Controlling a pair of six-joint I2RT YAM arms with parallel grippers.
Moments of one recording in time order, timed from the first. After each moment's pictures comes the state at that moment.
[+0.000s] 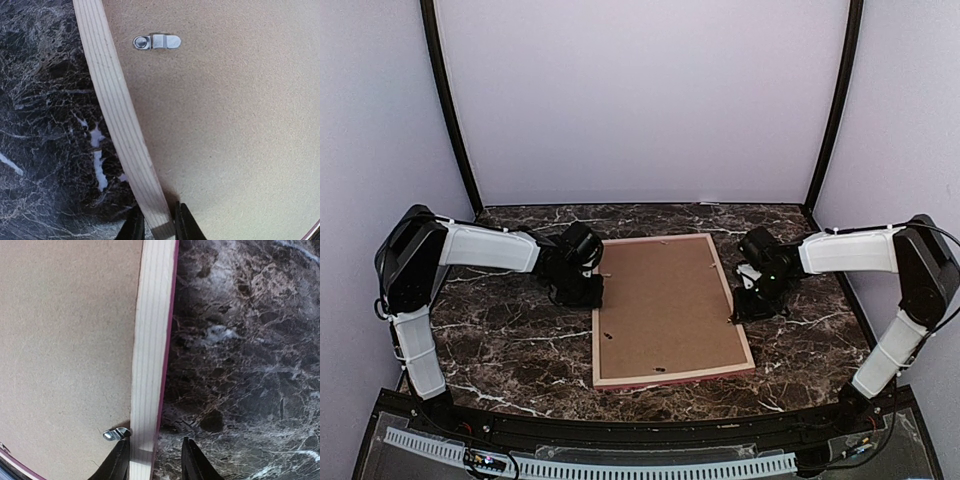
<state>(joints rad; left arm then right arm) -0.69 1.90 1.21 -0.47 0.03 -0.55 0.55 1.63 0.95 -0.65 -0.09 0.37</state>
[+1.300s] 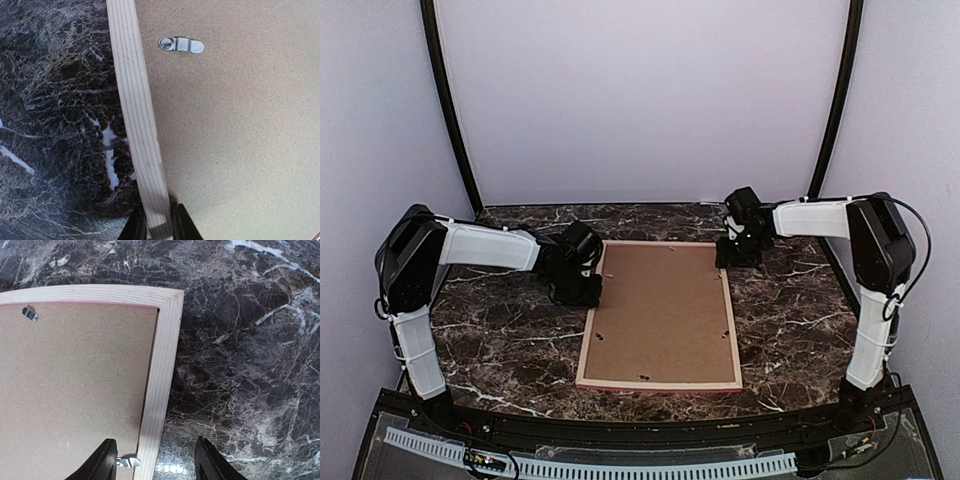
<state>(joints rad) -0.69 1.90 1.22 -0.50 0.01 -0.53 0.45 1.96 1.38 -0.51 0.04 0.33</state>
